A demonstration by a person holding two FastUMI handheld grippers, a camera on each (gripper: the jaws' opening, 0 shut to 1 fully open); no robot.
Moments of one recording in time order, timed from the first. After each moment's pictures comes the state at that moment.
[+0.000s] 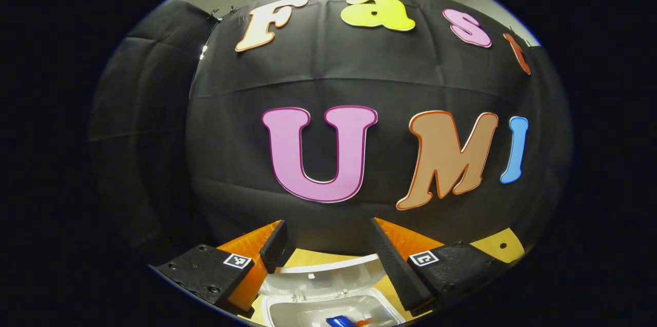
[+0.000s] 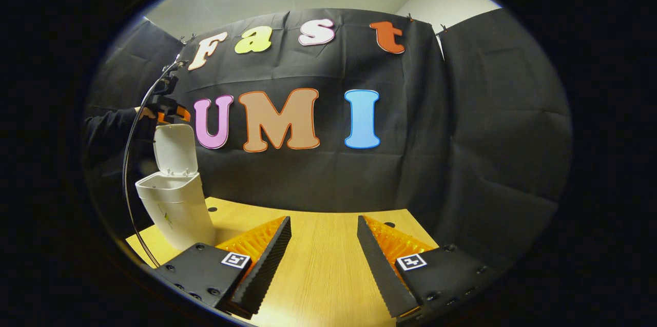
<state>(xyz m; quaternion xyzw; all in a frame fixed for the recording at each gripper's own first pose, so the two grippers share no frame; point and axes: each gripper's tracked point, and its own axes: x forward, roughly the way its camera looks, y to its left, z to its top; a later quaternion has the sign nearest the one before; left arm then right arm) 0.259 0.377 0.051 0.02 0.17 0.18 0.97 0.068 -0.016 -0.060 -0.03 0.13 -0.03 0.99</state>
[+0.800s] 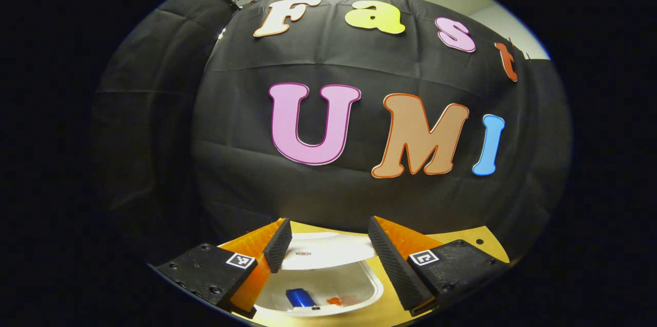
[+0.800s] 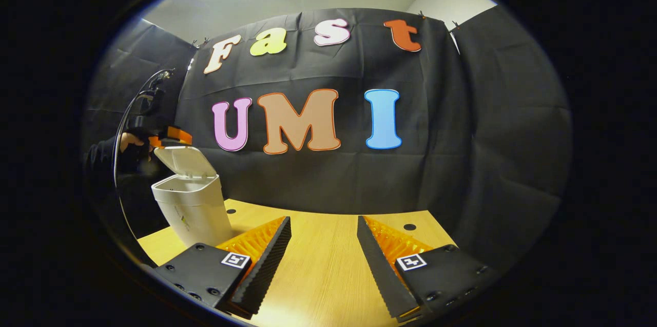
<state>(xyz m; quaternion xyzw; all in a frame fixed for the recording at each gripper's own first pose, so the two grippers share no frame) 0.135 0.311 0.001 -0.04 0.15 0.17 0.97 0.078 0.012 -0.061 -0.02 0.12 0.03 0.99</state>
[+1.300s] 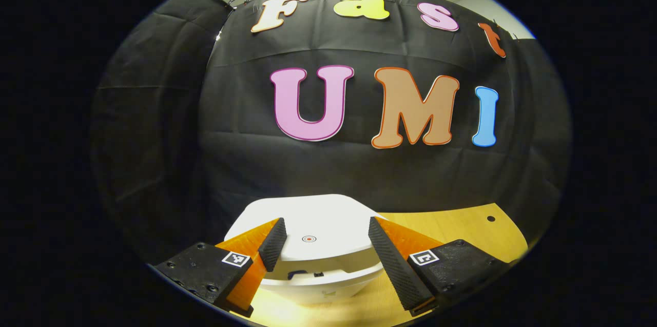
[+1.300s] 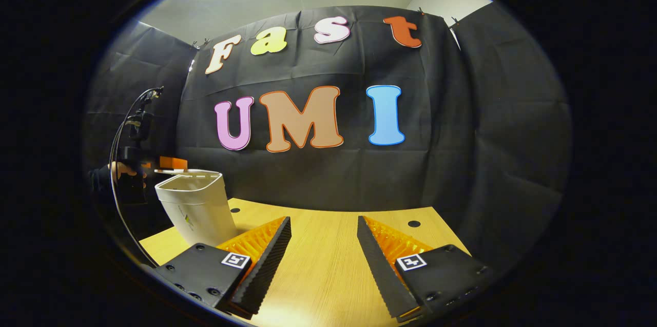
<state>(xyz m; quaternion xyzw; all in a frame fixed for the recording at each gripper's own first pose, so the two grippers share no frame) 0.090 0.290 -0.061 -0.01 0.18 0.17 0.97 0.078 0.018 -0.069 -0.01 0.13 0.04 0.99</state>
